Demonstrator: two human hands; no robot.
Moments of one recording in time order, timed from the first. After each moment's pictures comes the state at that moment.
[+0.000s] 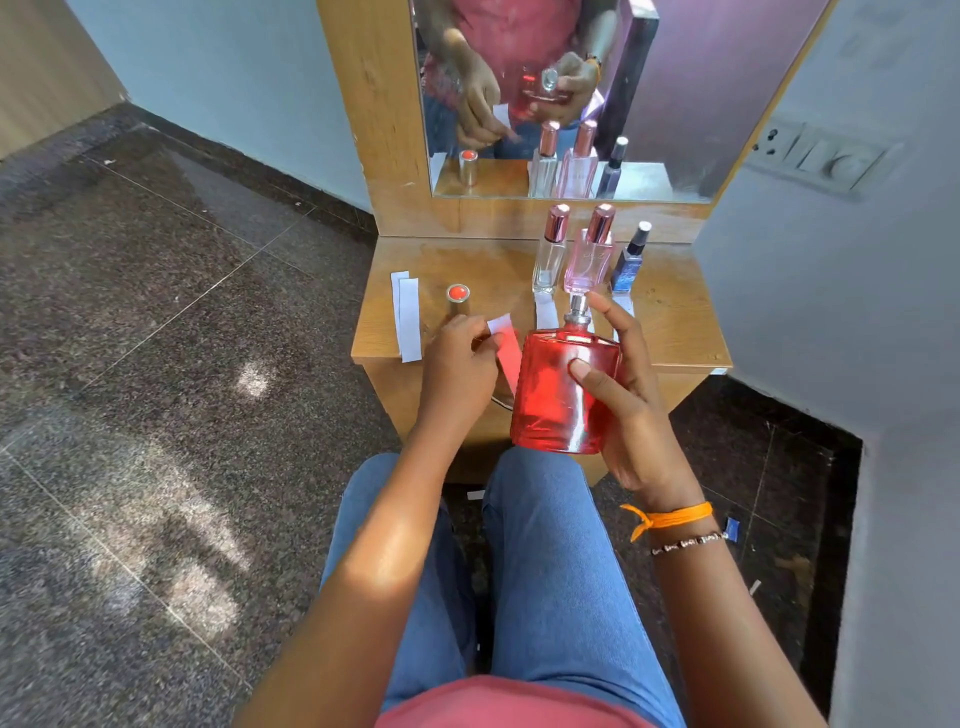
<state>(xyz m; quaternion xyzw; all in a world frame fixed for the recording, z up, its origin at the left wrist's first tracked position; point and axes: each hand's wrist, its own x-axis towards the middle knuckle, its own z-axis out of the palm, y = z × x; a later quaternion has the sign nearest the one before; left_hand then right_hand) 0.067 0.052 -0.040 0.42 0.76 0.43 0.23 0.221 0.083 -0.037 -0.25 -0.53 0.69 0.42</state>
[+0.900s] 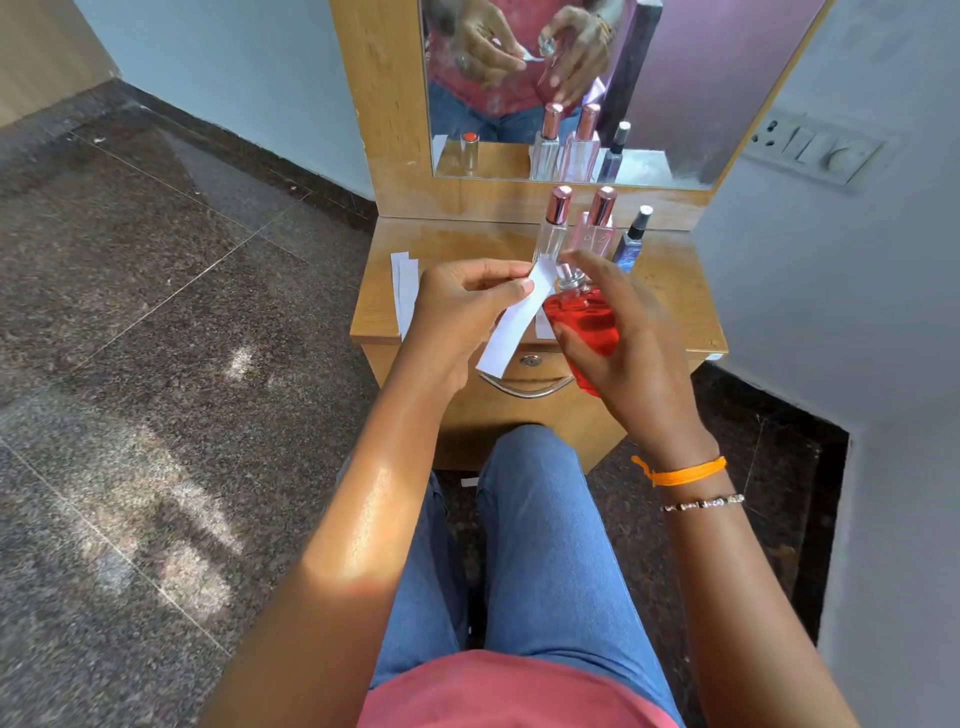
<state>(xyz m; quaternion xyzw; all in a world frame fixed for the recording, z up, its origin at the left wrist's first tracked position) 0.069 0.047 0.012 0.31 0.64 0.58 0.39 0.220 0.090 -0.008 -0.36 -0.84 0.24 0.34</state>
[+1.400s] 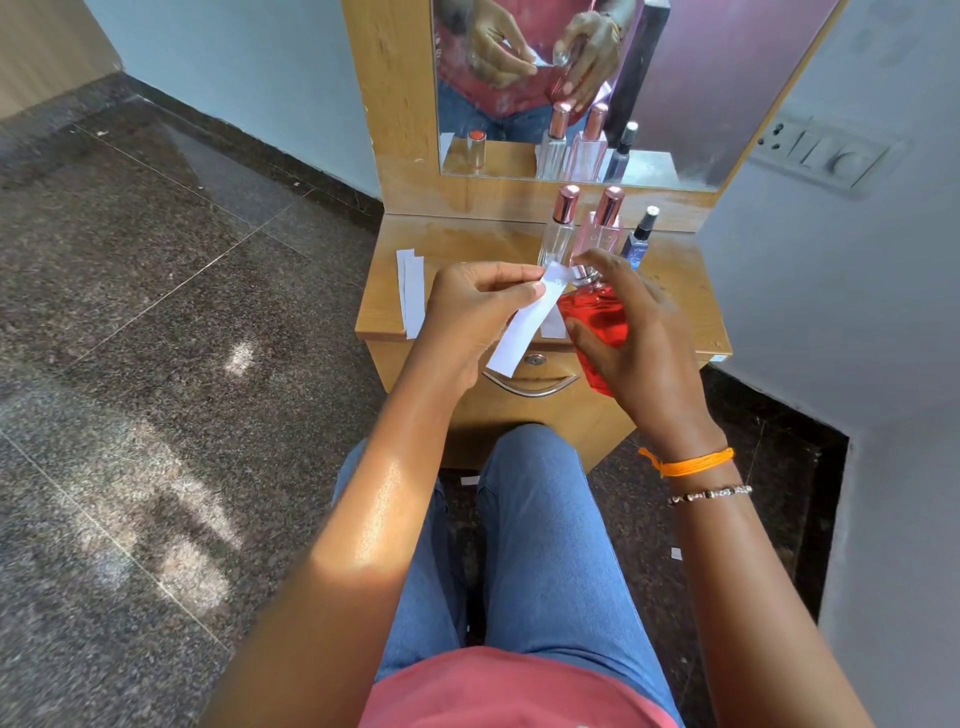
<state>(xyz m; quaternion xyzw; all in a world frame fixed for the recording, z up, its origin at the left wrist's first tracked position) 0.072 0.047 0.012 0.31 0.65 0.57 0.40 0.222 0.097 -0.010 -0.38 -0.84 0.21 0.33</state>
